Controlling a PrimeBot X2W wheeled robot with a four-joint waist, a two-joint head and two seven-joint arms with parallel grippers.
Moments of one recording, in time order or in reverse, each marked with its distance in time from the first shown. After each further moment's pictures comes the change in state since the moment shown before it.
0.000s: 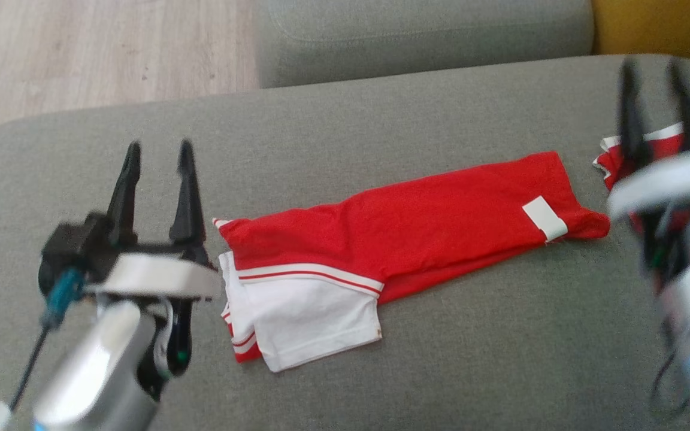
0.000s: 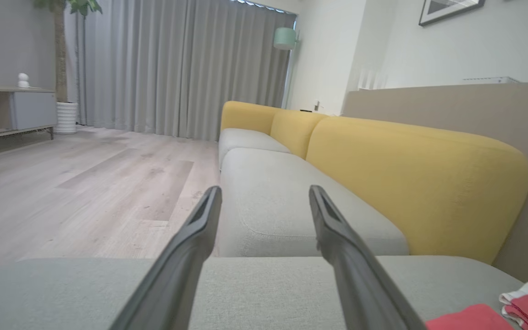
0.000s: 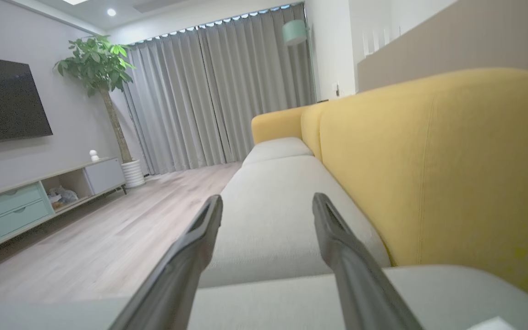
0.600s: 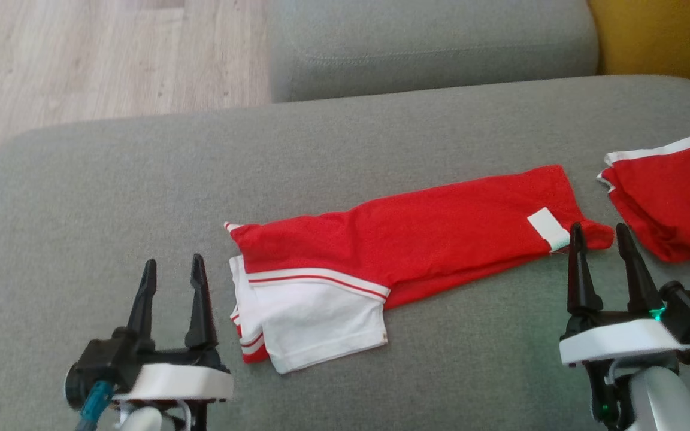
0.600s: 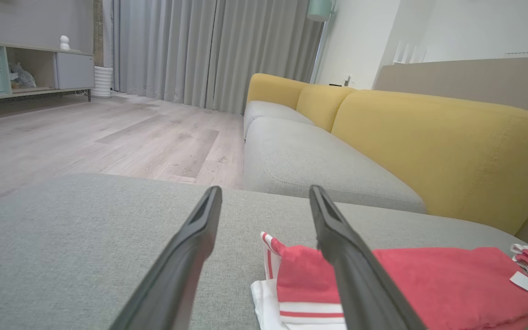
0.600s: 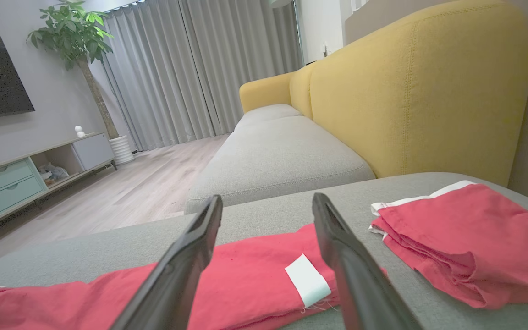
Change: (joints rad) left arm 0.381 -0.302 0.393 0.070 0.393 -0.266 -0.001; right arm 0.541 0.286 -0.255 -0.358 -0.327 0.000 0.000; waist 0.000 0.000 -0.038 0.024
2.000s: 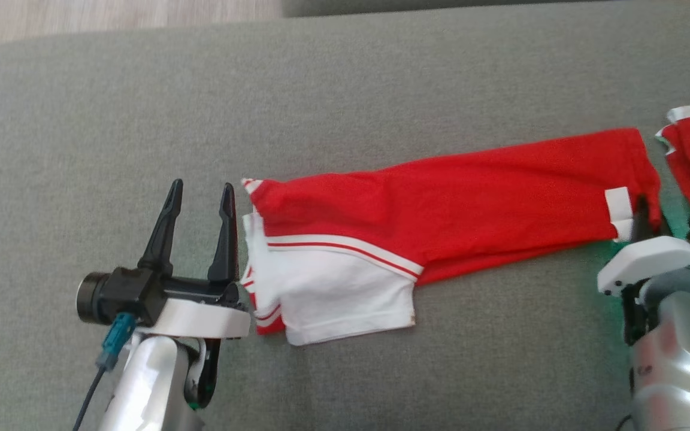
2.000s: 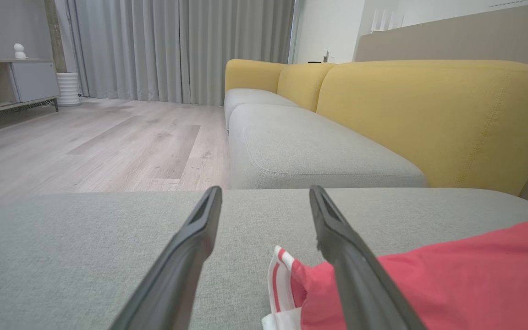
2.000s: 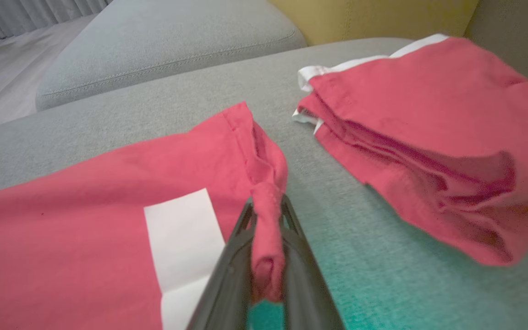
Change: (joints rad) left arm -0.201 -0.064 0.036 0.068 0.194 -0.109 0.000; right arm -0.457 0.000 -0.443 0.636 -0.354 0.000 0.058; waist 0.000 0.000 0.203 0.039
